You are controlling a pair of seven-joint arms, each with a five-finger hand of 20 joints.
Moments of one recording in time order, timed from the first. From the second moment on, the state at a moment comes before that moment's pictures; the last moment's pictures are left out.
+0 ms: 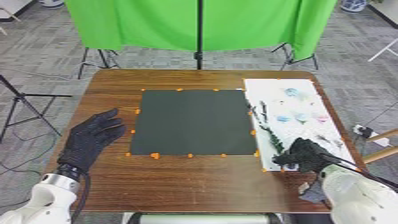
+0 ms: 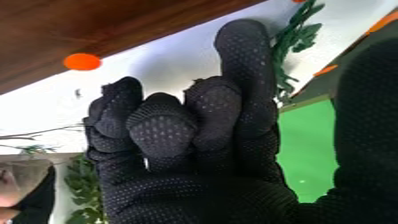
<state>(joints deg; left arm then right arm) 121.9 -70.9 -104.6 -120.5 44.4 -7.3 -7.2 -117.5 -51.4 90.6 -123.8 -120.0 -18.6 30.1</state>
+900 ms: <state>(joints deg) 121.7 -70.8 -104.3 -120.4 44.5 -7.3 -7.4 -104.1 -46.8 77.9 -120.5 -126.4 -29.8 37.7</state>
